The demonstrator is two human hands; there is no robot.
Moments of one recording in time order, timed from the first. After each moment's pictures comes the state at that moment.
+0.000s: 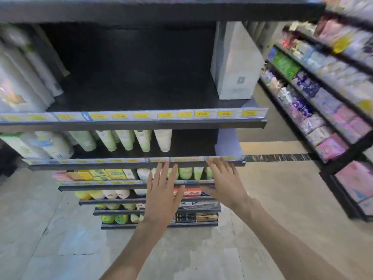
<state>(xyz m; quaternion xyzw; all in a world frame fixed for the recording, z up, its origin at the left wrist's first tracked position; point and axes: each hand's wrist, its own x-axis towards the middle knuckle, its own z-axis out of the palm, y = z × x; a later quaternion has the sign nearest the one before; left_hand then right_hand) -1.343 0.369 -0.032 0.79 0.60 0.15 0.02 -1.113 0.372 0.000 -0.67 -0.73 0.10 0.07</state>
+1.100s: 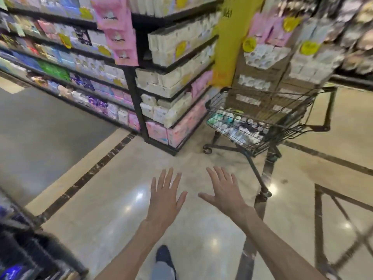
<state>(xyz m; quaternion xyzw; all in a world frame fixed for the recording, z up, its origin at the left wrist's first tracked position) -0.652 0.011 -0.025 0.99 0.10 0.04 0.11 -0.544 -0.190 0.002 -0.95 -0.28 0.08 0.09</state>
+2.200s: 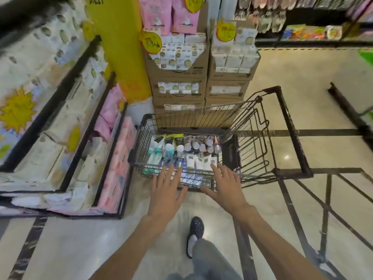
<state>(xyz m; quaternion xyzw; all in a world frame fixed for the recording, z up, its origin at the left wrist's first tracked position) 0.020 -0.036 -0.066 0.98 -0.15 -0.05 0.13 0.005 -0.266 -0.043 -0.99 0.01 0.08 0.13</state>
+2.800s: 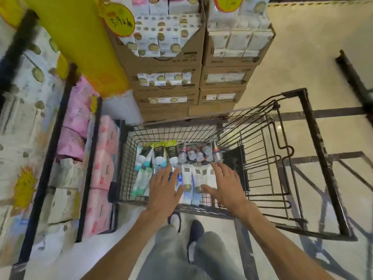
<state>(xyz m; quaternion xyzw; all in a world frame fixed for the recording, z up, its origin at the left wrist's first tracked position) 0.263 -0.074 -0.118 0.96 -0.16 -0.21 0.12 0.230 -0.307 -0.107 -0.97 0.08 0.18 0.16</state>
